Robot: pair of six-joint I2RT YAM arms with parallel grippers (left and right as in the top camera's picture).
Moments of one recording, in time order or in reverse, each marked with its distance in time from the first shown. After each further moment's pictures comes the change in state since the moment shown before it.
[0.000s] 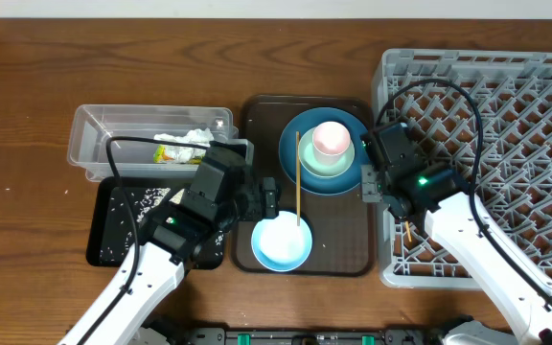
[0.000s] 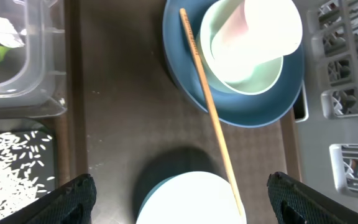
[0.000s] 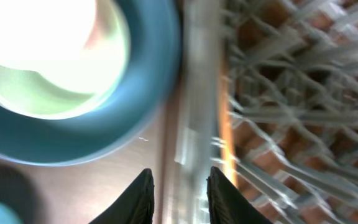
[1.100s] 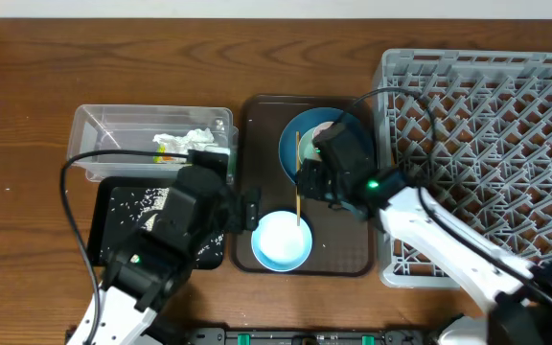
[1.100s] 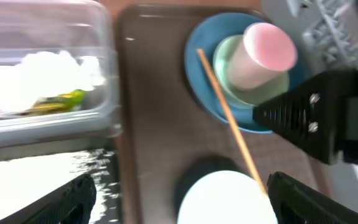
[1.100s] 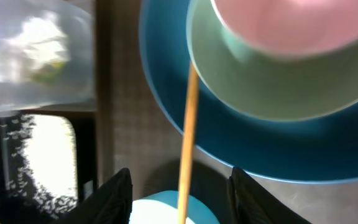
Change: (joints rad) left arm 0.000 -0.230 0.001 -0.108 -0.160 0.145; right arm 0.171 0.175 0.000 0.304 -0.325 0.435
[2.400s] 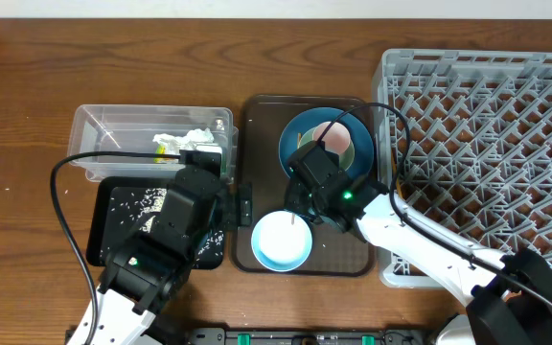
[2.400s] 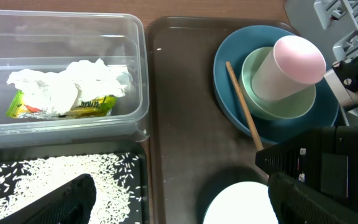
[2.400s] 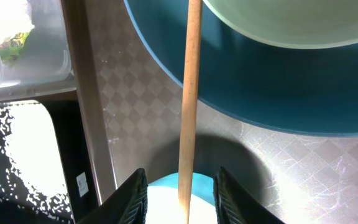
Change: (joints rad) left arm 0.000 -0.005 0.000 -0.003 -0.077 0.000; right arm 0.113 0.048 -0.002 -0.011 0.055 0.169
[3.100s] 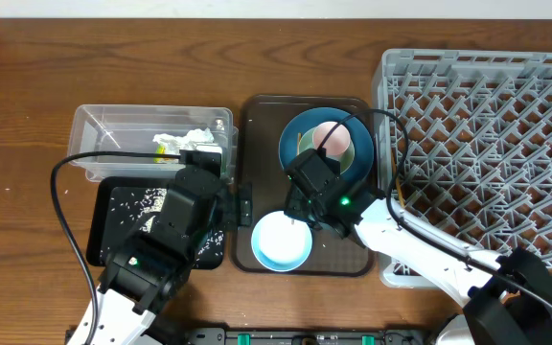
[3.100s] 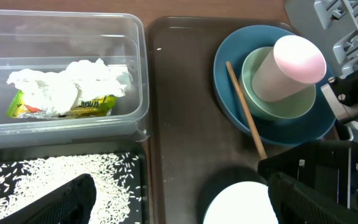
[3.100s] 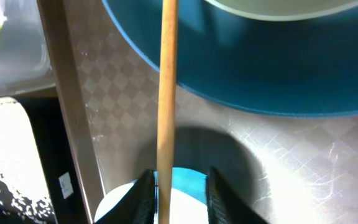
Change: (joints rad) left arm 0.000 0.000 0.000 0.000 0.000 0.000; right arm 0.021 0.000 -0.033 0.005 0.027 0.035
